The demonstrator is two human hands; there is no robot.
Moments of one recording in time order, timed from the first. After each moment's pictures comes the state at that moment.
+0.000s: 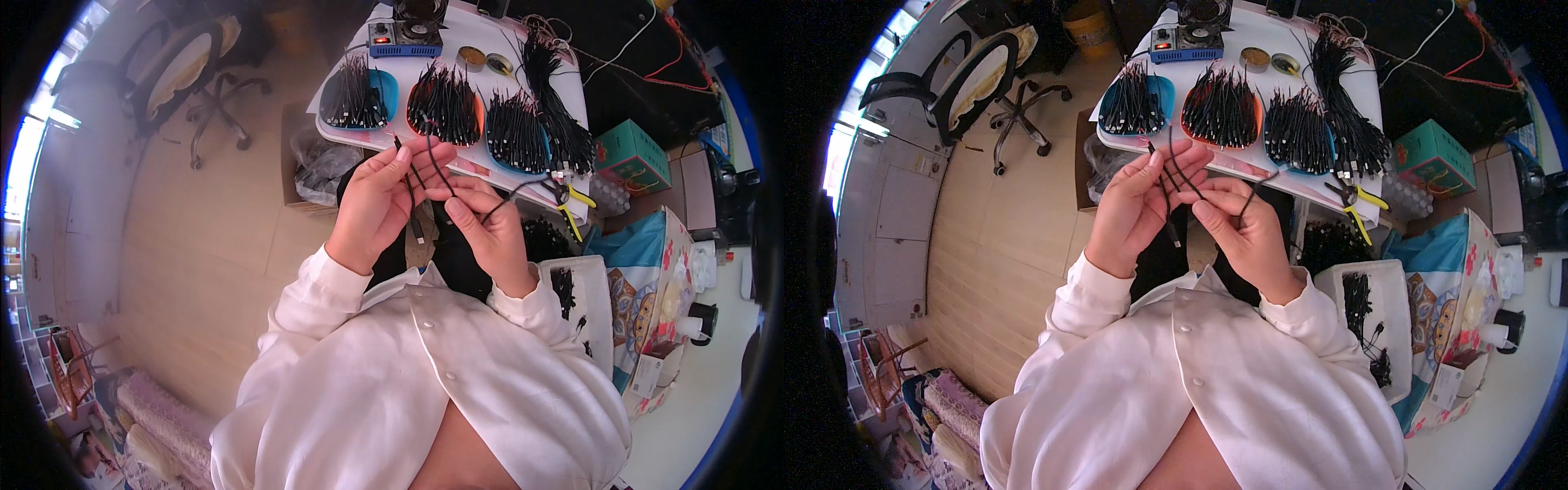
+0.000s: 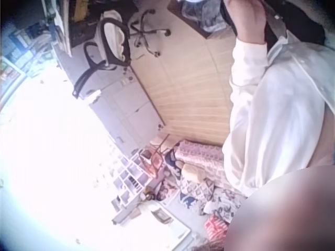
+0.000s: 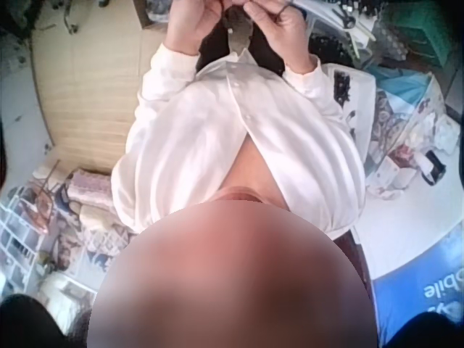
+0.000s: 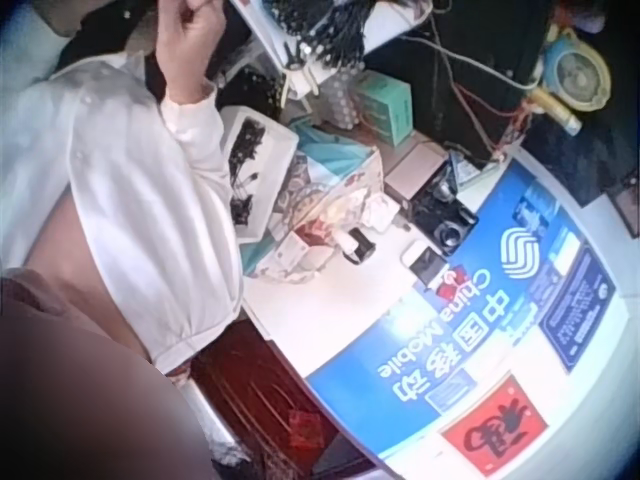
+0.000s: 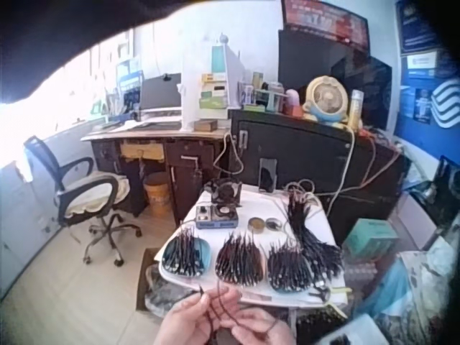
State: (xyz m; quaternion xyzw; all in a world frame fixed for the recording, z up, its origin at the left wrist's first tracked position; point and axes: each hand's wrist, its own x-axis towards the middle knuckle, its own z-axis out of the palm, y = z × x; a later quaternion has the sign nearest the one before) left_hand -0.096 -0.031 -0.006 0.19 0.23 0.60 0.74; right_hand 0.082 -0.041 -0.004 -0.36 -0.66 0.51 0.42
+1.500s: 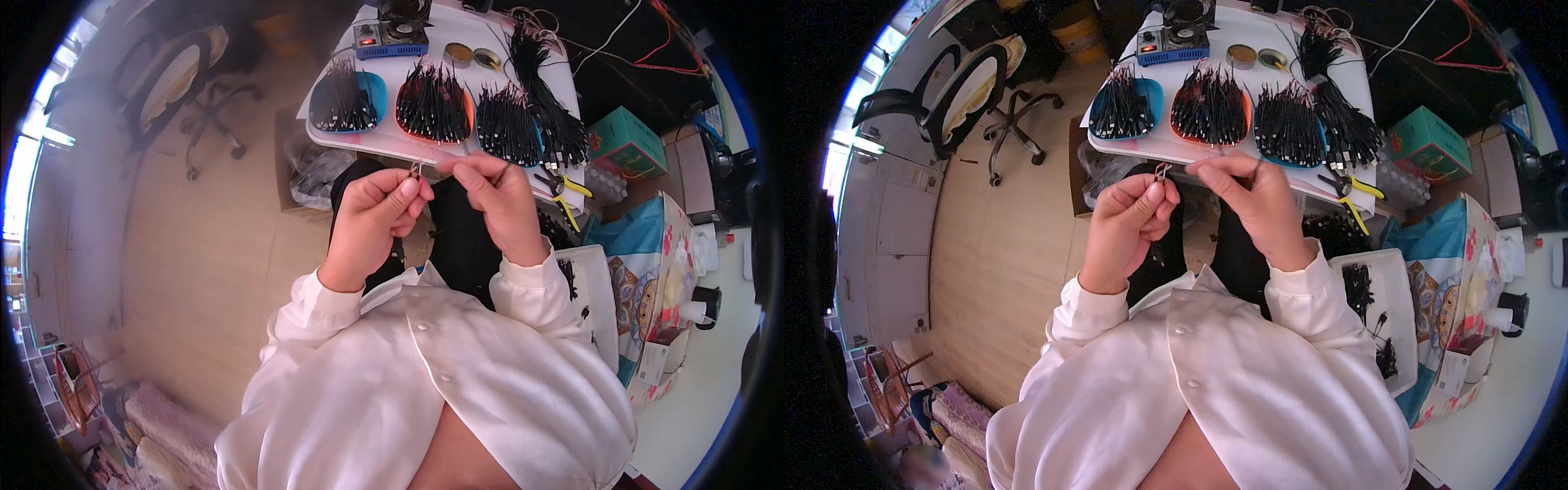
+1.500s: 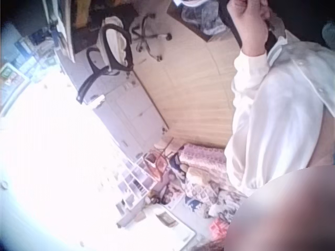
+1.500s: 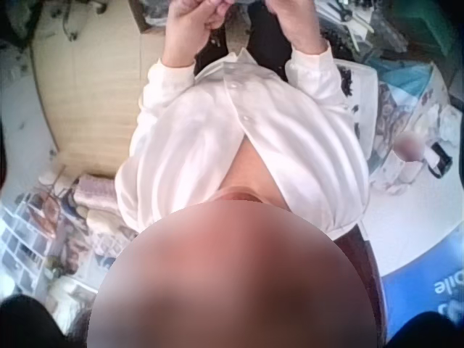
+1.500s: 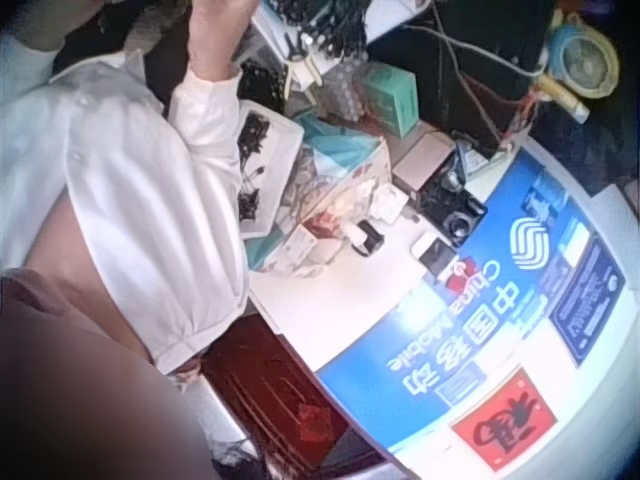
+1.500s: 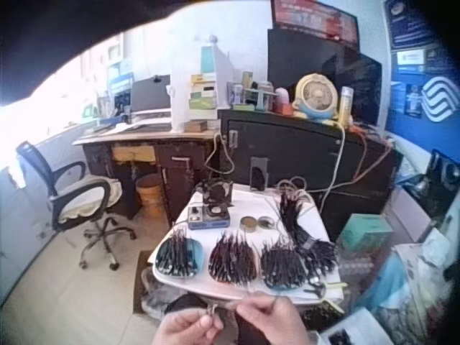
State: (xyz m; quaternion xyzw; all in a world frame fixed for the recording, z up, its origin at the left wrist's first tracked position) left_hand -0.097 -0.057 0.001 0.32 0.30 0.54 0.71; right_hand 0.091 -0.014 0.018 -0.39 -0.62 0.54 0.42
